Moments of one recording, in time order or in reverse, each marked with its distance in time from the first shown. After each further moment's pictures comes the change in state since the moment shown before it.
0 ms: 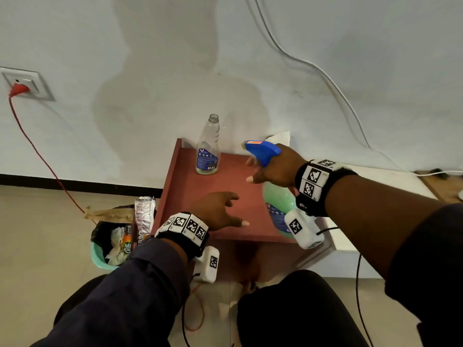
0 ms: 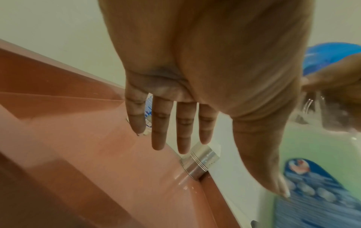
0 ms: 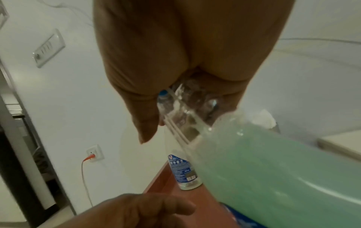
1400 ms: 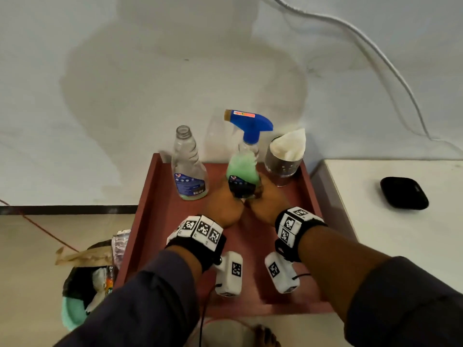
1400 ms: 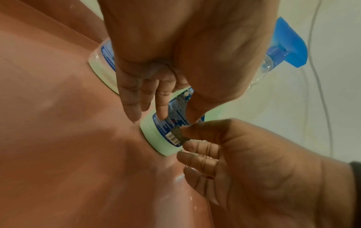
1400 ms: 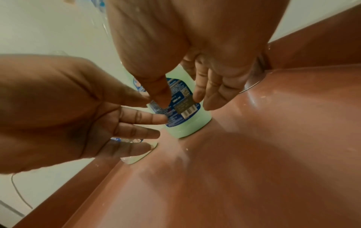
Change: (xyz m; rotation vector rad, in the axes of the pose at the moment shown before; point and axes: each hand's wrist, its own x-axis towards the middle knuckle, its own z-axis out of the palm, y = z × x) left_hand 0.186 0.008 0.005 -0.143 0.254 0.002; right_hand 0.142 0.104 0.108 0.474 0.052 0.025
